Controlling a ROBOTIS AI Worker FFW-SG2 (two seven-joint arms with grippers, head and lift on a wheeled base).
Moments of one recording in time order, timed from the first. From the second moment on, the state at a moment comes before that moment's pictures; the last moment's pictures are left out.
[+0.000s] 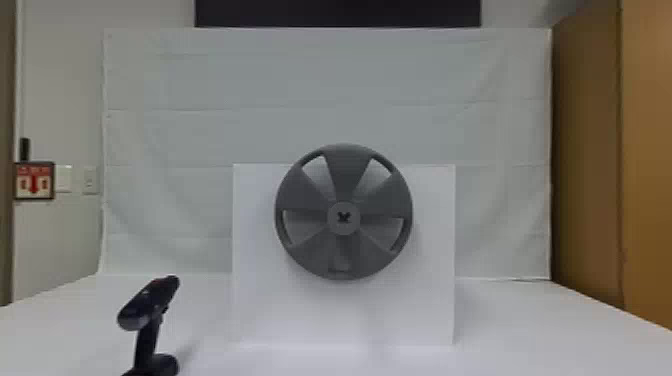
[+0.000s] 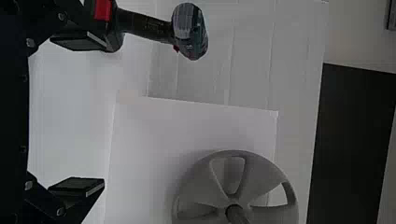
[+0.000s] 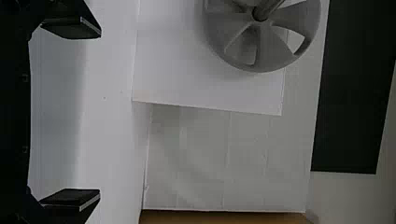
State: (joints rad) left arm 0.02 0.03 -0.01 -2.07 0.12 0.24 0.04; right arm 0.16 -0.14 -0.01 -2.08 -0.04 0.12 -0.09
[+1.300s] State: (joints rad) left arm 0.07 0.04 -0.10 -2.03 0.03 0.28 0.13; right arm 0.14 -0.14 -0.01 -2.05 -0.09 0.11 -0.10
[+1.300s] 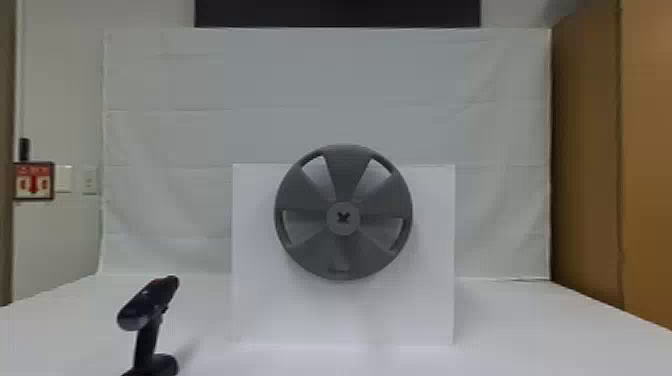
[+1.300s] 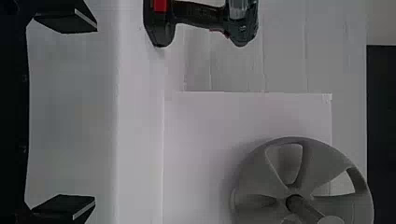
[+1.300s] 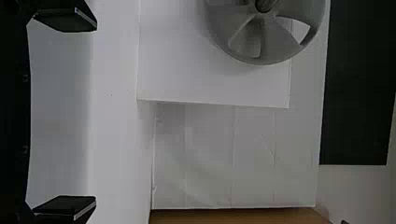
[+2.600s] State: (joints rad) left arm 0.08 0.05 -0.03 -2.06 0.01 0.29 0.12; right arm 0.15 -0.13 -0.05 -2.06 -0.06 0.10 -0.12
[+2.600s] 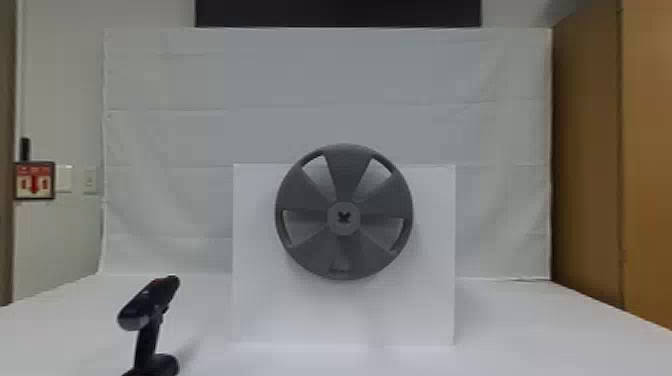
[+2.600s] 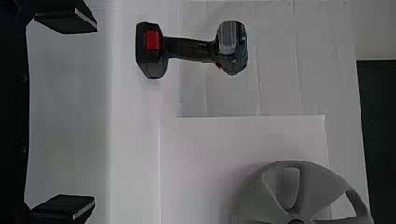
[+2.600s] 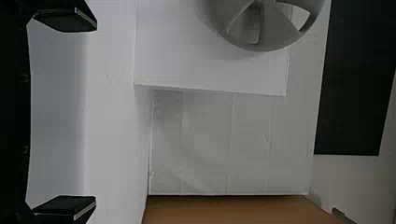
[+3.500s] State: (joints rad) left arm 0.08 0.04 -0.02 -2.04 0.01 0.29 0.12; right arm 0.15 -0.11 -0.08 -2.03 -0.04 0.06 -0.12
